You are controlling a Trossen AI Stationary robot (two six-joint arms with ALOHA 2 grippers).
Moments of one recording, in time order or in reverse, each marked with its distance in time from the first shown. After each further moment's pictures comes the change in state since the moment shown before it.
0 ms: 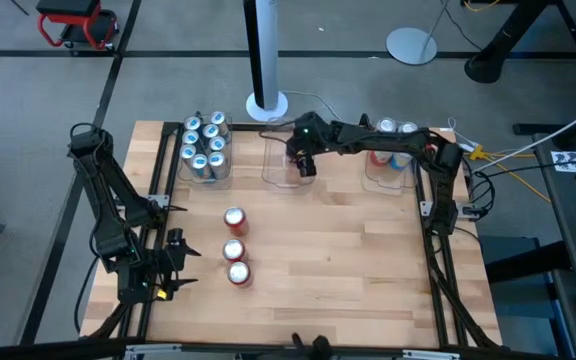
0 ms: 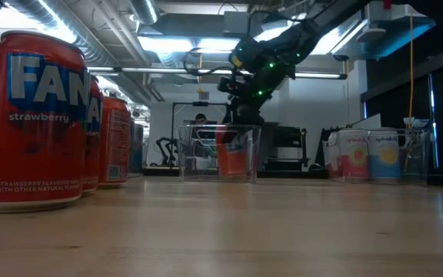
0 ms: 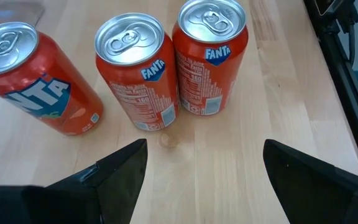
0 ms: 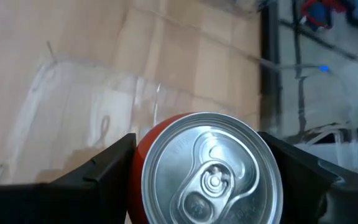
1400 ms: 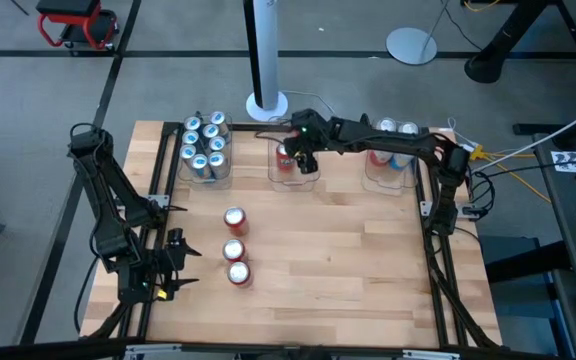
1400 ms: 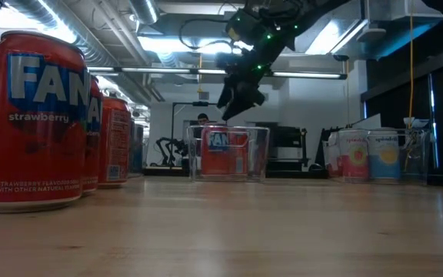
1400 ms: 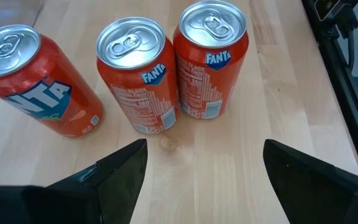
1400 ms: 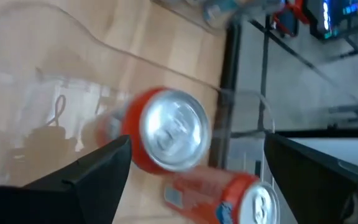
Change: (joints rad) left arm 0.002 0.000 -0.001 0.008 -0.010 -0.004; right arm 0.079 -0.061 0.135 -0.187 0.160 -0.093
